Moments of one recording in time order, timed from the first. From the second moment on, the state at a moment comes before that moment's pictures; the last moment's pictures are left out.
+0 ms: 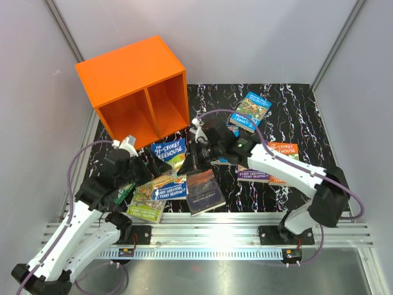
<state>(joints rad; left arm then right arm) -0.49 0.63 0.70 -0.71 0.14 -0.91 0.90 1.54 1.26 -0.44 -0.51 0.85</state>
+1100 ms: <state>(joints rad) -0.32 1.15 1.66 -0.59 0.44 -0.79 0.79 1.32 1.66 -0.57 -0.27 0.81</state>
